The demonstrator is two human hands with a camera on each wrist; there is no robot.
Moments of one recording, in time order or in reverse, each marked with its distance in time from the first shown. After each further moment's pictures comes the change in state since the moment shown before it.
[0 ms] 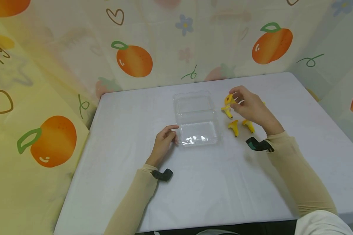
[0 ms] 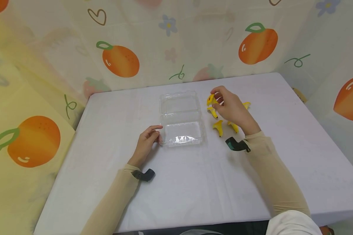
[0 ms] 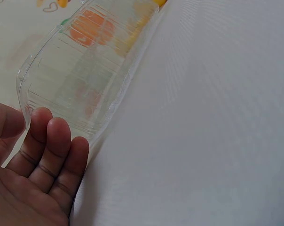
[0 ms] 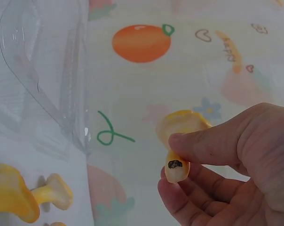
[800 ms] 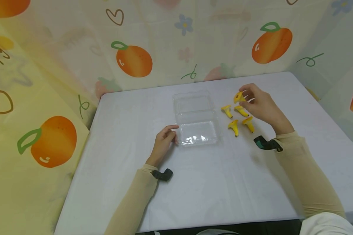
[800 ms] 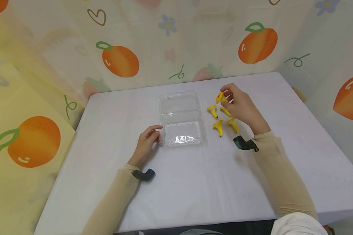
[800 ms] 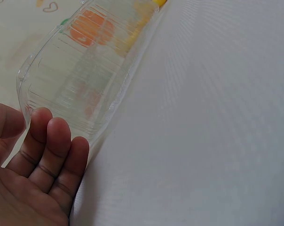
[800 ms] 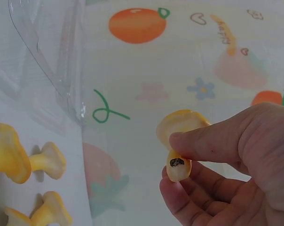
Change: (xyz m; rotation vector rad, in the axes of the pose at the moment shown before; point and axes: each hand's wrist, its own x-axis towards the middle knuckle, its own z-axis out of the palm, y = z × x) left_hand 0.004 -0.013 0.000 0.015 0.025 0.041; right_hand -0.009 0.011 -0.017 -0.025 0.043 0.040
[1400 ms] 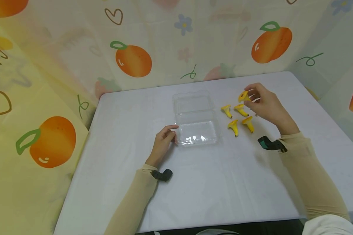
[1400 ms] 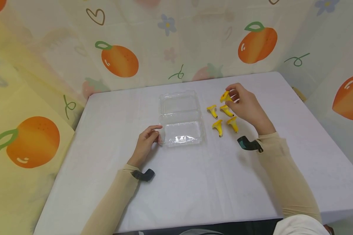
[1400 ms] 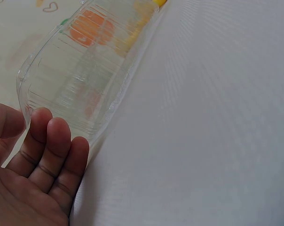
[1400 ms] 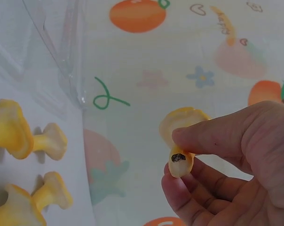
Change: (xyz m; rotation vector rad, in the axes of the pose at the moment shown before) left_hand -0.011 0.031 0.001 0.005 -0.024 -0.032; right_hand -0.004 0.011 -0.009 -0.006 0.031 0.050
